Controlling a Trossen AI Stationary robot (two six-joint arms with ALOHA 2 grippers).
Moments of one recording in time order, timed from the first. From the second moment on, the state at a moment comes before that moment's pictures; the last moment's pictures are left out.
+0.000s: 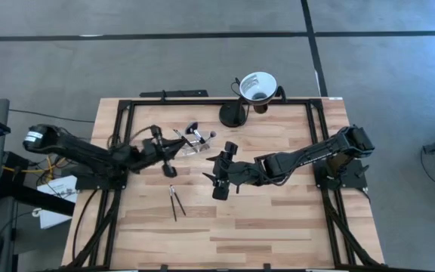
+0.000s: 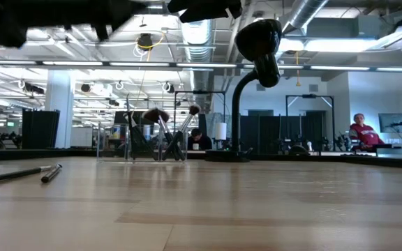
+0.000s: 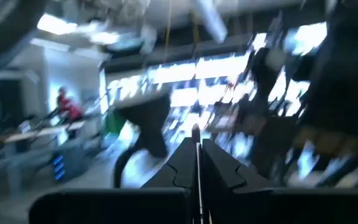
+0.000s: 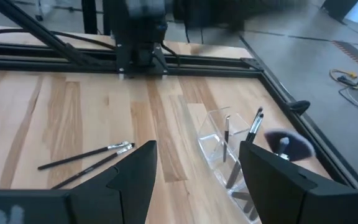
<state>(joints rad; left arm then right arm) -0.18 1.06 0.28 1.13 -0.48 0.28 0.28 1.72 1.37 -0.16 0.52 0.01</state>
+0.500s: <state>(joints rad) 0.05 1.33 0.08 1.57 -0.49 0.23 0.28 1.72 1.37 -0.12 0.52 -0.03</state>
